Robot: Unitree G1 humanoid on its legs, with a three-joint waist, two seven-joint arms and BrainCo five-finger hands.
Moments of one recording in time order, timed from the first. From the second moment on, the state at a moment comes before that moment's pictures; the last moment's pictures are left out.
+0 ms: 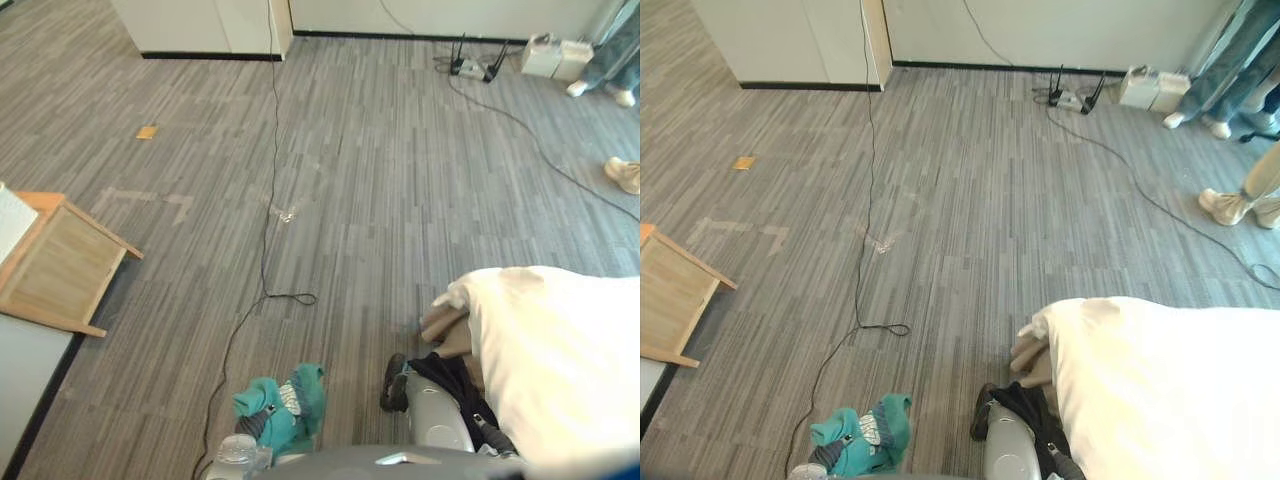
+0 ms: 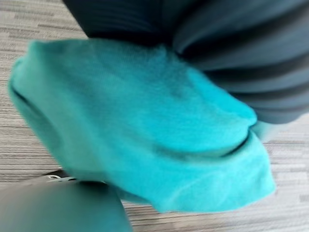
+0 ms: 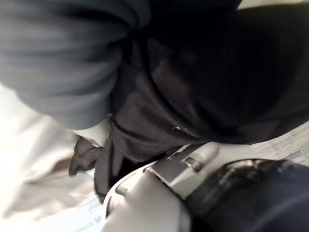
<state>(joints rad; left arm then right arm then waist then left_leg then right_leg) 0.10 0.07 0.11 1.04 0.15 -0.02 0.09 0.15 -0.06 -0.36 1.04 0.40 -0.05 0.10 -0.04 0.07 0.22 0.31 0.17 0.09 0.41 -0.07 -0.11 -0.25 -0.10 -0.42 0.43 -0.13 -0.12</state>
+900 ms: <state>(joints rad) 0.12 0.13 0.03 1.05 0.11 -0.06 0.13 0.08 -0.05 -0.23 1.04 0.16 -0.13 0.12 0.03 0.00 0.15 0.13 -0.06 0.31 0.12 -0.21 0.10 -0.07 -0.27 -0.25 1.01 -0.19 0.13</state>
